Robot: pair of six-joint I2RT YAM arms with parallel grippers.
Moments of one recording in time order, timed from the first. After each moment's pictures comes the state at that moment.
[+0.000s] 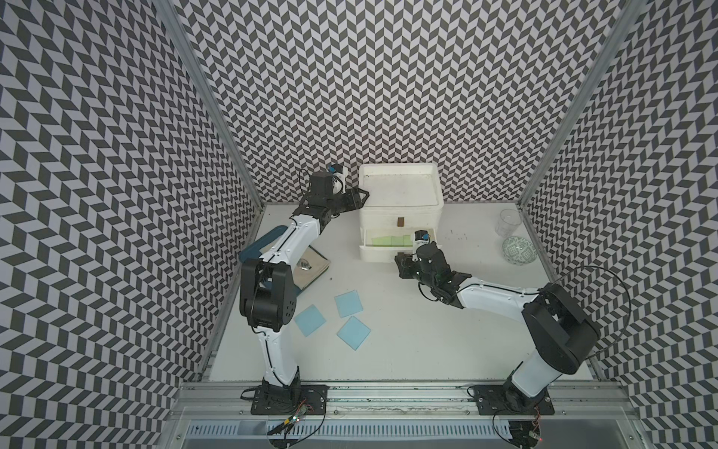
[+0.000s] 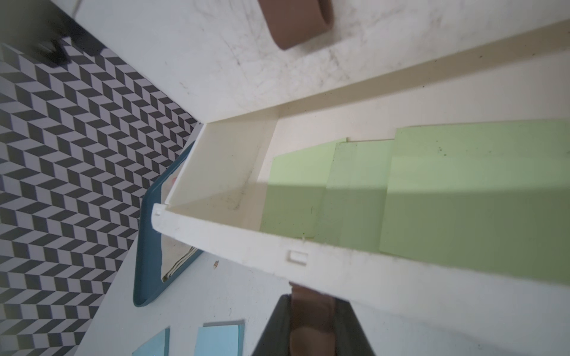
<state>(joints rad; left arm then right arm) -0.22 1.93 1.67 -0.16 0.47 -0.42 0.68 1.66 0.91 0.25 0.07 0.61</state>
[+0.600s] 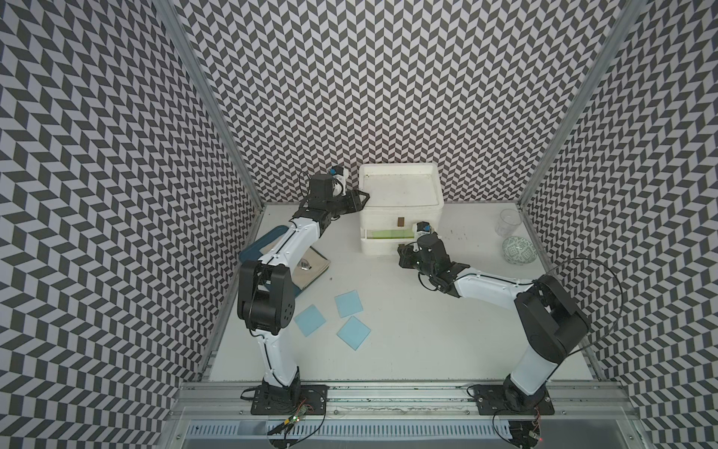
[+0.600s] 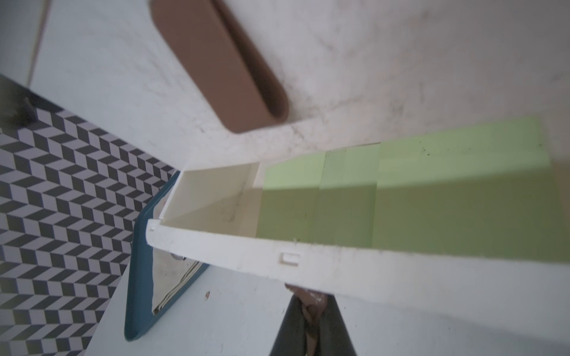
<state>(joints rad) -0.23 1.90 1.62 -0.13 0.49 -0.42 0.61 1.75 1.01 0.27 0.05 0.61</state>
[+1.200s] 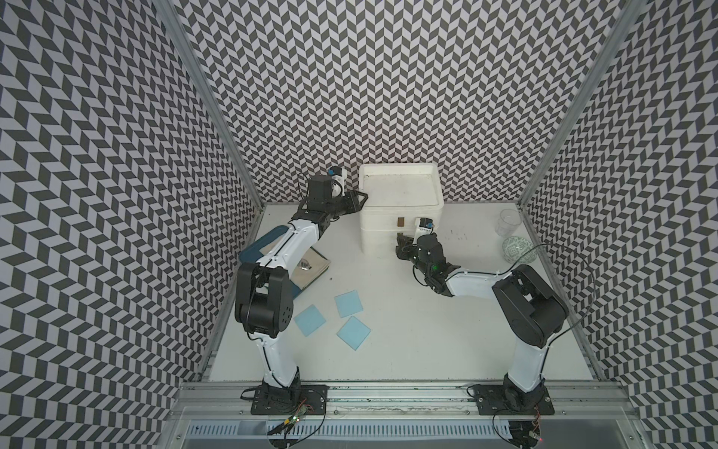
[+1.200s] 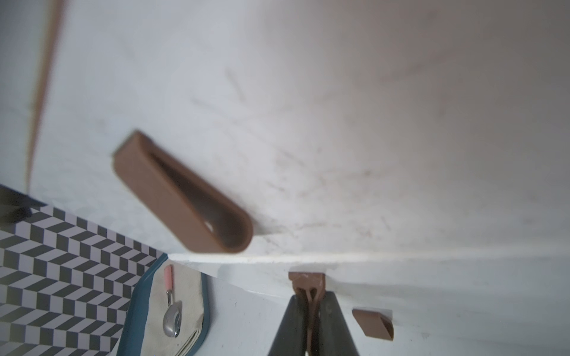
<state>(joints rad) -0.23 1.87 1.58 -0.10 0.47 -0.44 0.59 1.89 1.02 0.60 0.15 0.64</state>
